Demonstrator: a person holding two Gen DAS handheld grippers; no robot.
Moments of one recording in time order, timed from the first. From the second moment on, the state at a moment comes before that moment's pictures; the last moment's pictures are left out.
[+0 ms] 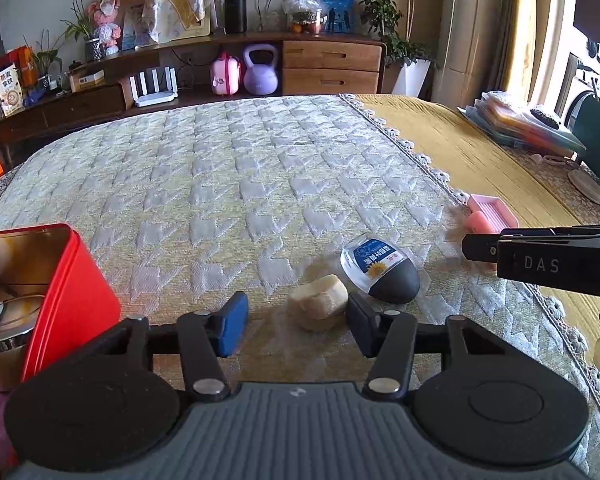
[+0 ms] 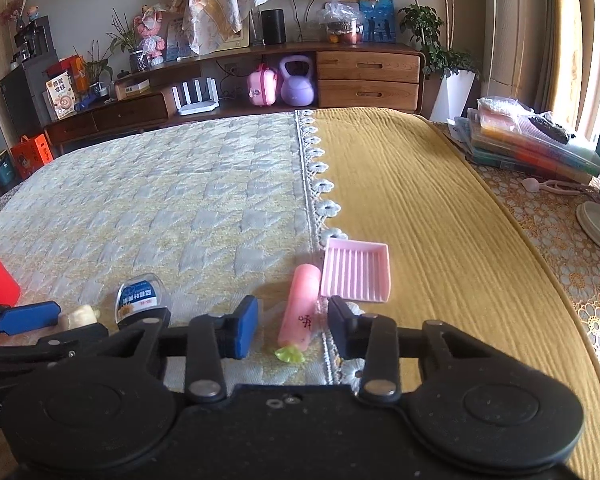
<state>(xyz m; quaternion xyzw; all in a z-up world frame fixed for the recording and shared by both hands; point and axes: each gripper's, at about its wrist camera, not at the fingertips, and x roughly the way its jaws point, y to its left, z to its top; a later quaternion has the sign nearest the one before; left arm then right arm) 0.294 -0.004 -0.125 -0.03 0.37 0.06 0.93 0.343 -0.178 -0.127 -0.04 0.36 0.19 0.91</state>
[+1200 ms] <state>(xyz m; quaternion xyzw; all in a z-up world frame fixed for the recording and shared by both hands) 0.206 0.012 -0.053 -0.04 0.36 0.04 0.93 0.223 -0.181 -0.046 -0.01 0.34 0.24 0.91</state>
